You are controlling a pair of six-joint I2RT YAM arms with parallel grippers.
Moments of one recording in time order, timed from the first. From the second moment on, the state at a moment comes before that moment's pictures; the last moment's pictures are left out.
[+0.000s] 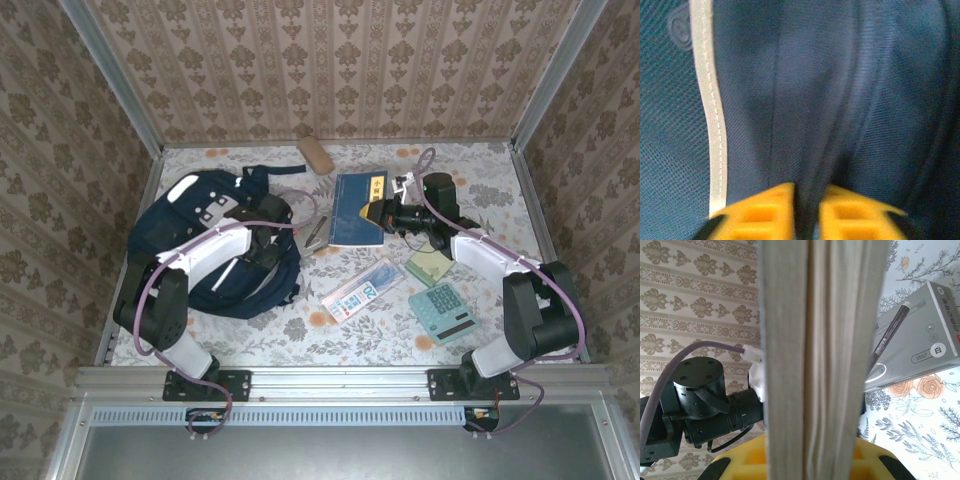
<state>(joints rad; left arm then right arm) -0.56 1.61 1.10 -0.88 -0.30 -0.12 0.24 1.51 0.89 0.16 -0.84 0.89</state>
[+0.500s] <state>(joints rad) -0.52 1.56 1.38 -1.07 -0.33 -0.12 0.40 1.52 0.90 0.17 -0.74 0.96</state>
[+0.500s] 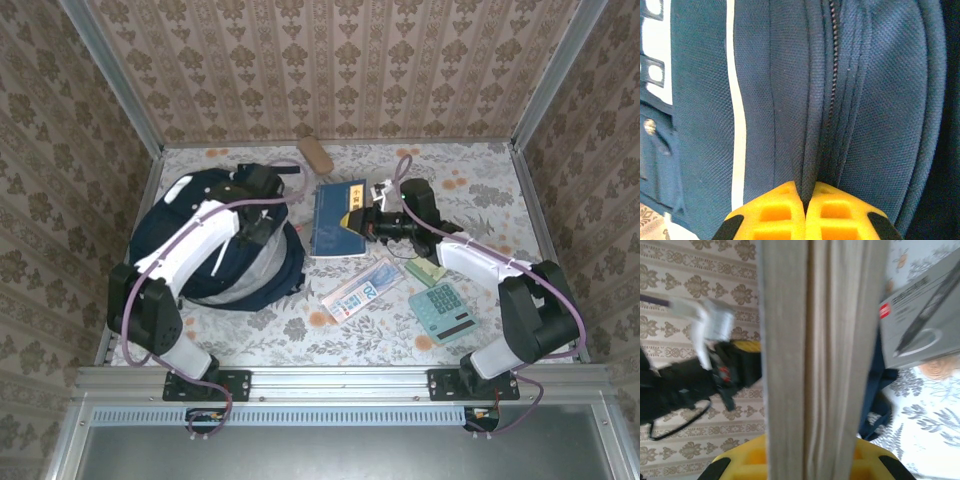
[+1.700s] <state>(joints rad) -0.30 1.51 1.64 -1.23 0.04 -0.08 0.94 2.42 1.73 0.40 0.01 1.33</state>
